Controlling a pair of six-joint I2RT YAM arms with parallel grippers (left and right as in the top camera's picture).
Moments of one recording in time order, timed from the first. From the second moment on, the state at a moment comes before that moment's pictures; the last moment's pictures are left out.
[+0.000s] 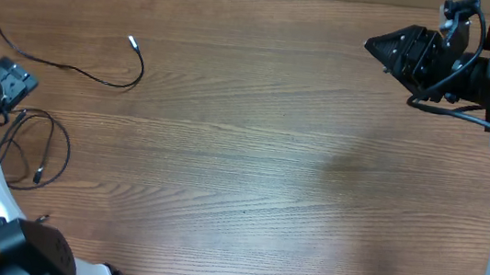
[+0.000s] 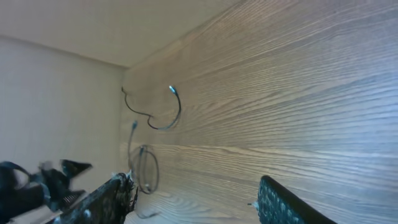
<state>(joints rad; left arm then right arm) 0.52 1.62 1.69 -1.27 -0.15 -0.52 -0.05 1.57 1.77 -1.06 -0.71 0.43</state>
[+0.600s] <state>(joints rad) 0.42 1.20 1.69 -1.23 0.19 -0.52 0.19 1.50 1.77 -1.17 -0.50 0.14</state>
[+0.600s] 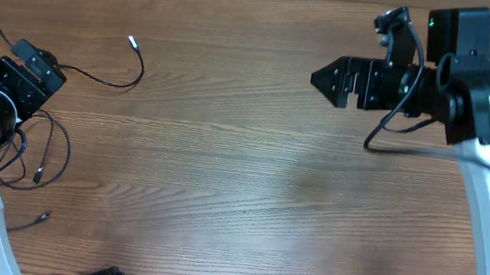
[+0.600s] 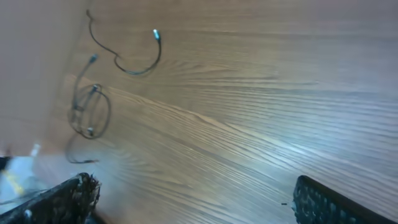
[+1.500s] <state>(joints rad) 0.42 1.33 1.69 -1.23 0.20 -0.52 0.23 1.13 1.77 -1.31 -0.22 0.12</state>
